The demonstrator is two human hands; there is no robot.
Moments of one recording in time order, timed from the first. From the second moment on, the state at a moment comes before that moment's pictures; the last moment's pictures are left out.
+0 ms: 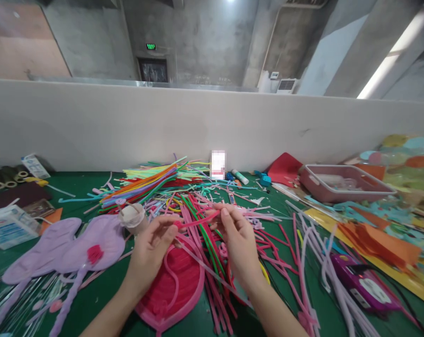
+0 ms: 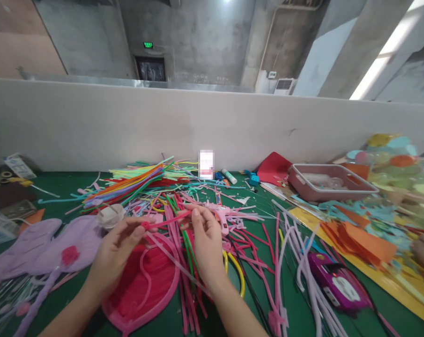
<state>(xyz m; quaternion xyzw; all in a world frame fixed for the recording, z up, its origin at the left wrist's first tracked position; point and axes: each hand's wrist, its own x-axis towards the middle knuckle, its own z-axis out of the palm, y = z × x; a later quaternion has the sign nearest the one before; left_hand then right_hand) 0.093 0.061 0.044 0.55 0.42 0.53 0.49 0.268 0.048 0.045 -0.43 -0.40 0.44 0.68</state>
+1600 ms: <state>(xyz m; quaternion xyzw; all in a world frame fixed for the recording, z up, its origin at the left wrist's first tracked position) 0.092 0.061 0.032 0.42 0.32 0.41 0.74 0.254 0.034 0.036 -0.35 -0.50 0.46 0.64</state>
